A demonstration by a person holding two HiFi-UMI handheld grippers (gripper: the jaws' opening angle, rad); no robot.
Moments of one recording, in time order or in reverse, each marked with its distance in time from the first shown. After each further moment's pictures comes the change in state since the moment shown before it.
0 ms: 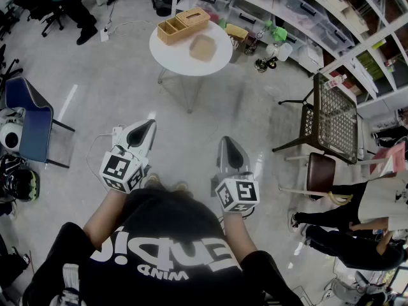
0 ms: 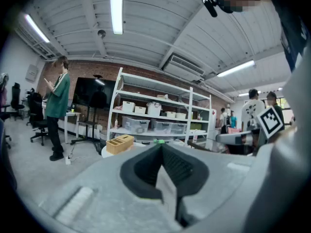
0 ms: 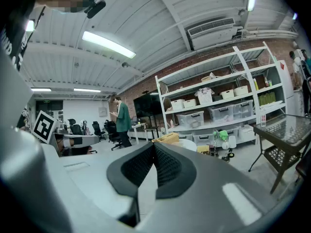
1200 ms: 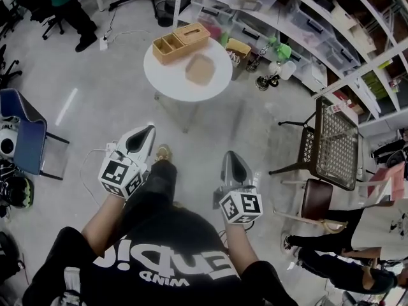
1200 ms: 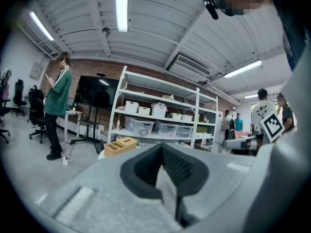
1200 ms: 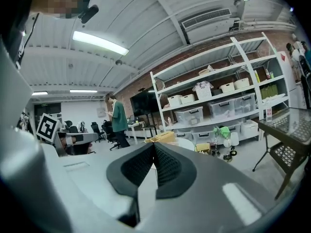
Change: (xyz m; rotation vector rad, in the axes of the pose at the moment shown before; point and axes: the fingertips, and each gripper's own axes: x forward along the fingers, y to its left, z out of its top) left arm 0.129 0.062 -0.003 -0.032 -0.029 0.028; right arm 0.103 -0.096 -0.004 0.048 0.023 -0.003
